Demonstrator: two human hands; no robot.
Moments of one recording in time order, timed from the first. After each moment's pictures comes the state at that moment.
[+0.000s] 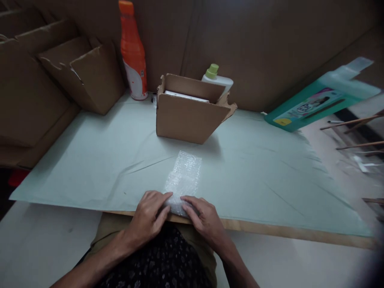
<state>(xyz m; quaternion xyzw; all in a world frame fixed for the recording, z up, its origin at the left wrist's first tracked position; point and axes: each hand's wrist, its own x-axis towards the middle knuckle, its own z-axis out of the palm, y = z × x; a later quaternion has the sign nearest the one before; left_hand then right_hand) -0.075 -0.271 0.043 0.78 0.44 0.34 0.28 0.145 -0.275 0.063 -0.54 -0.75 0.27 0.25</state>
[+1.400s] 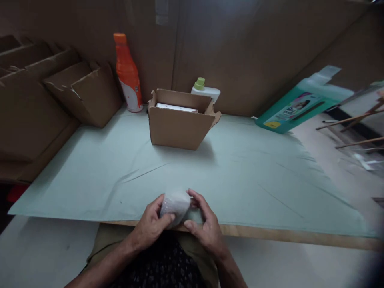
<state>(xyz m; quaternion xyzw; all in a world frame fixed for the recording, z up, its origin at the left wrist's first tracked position) -0.041 -0.263 0.068 0.50 0.43 0.35 0.67 0.151 -0.287 0.058 -0.54 -0.58 0.44 0.43</state>
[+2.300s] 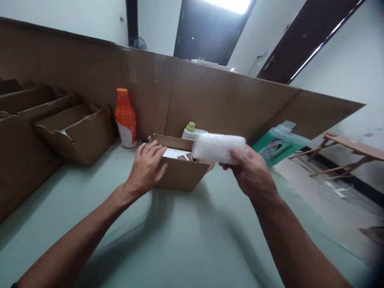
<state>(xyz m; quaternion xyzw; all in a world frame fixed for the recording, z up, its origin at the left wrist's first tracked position) -0.050 -0.030 0.160 0.82 0.41 0.39 -0.07 0.223 -0.065 0.230 -0.54 -0.56 0.30 0.55</state>
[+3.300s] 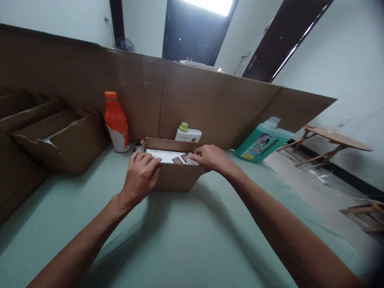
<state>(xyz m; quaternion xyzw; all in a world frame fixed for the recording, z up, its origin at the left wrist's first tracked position) -0.054 -0.025 0.140 0.82 0.39 0.41 -0.07 0.191 -0.014 0.243 -0.72 -0.70 0.01 -0.01</state>
